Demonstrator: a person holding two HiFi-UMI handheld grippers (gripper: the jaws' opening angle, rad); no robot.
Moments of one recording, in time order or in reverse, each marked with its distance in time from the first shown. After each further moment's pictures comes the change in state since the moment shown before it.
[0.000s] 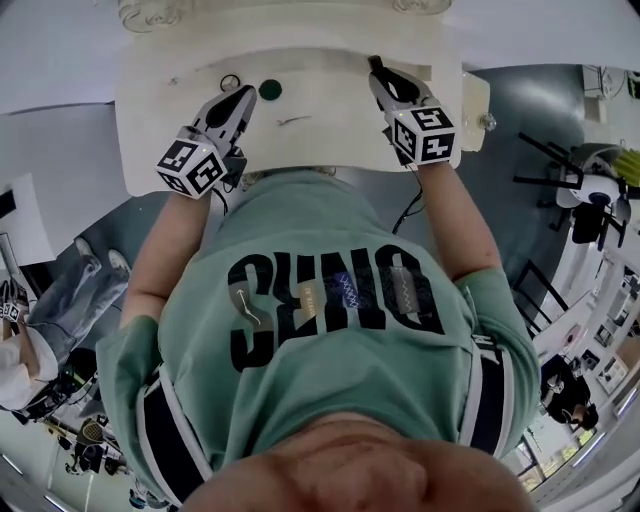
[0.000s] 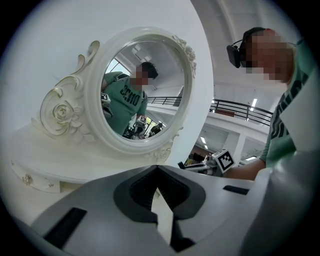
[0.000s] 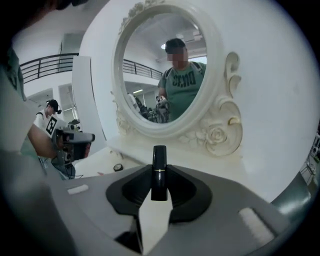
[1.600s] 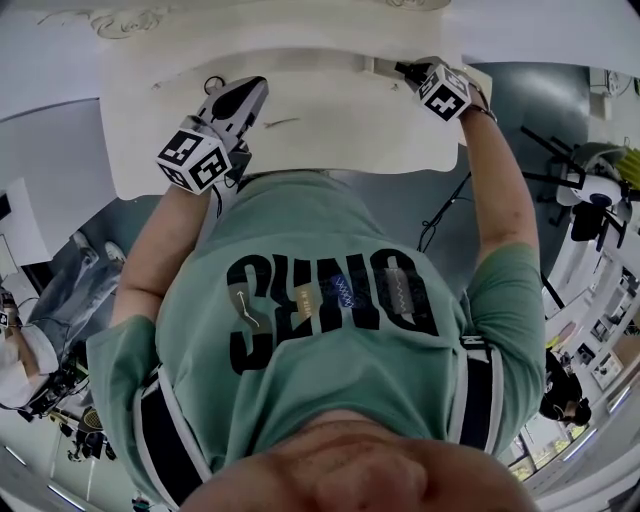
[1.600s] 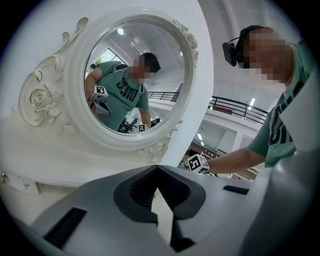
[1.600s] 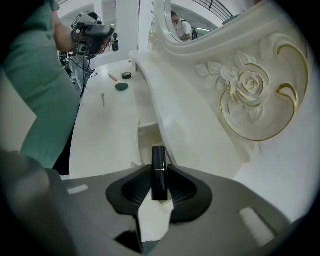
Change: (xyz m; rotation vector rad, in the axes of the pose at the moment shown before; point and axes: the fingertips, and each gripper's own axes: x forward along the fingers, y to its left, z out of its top) left arm 0.058 -0.019 -0.003 -0.004 0.061 -0.049; right arm 0.023 -0.133 -0.114 -0.677 0.711 0.173
